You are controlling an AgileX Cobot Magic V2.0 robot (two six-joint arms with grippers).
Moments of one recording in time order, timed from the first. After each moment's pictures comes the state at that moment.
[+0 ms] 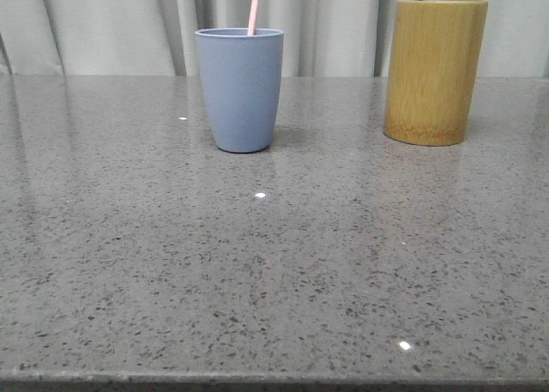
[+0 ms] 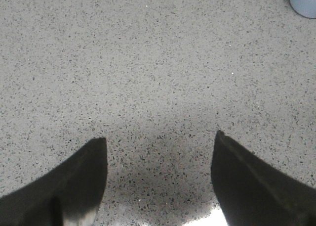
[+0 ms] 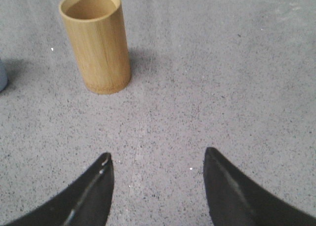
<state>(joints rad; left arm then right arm) -0.10 0.85 -0.94 -0.10 1.01 0.10 0.27 0.45 -0.69 -0.21 0.78 0.31</state>
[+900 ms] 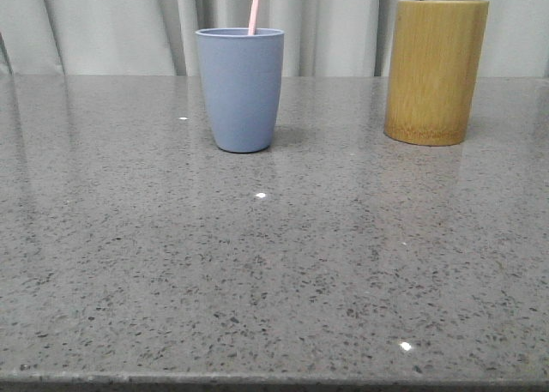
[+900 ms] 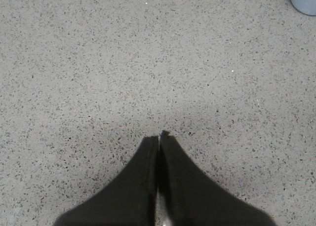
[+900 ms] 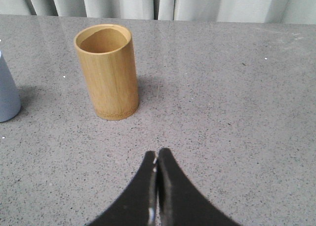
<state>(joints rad) -0.10 0.85 -0.94 -0.10 1.01 0.10 0.27 0.45 -0.69 -0.22 0.69 0.31</state>
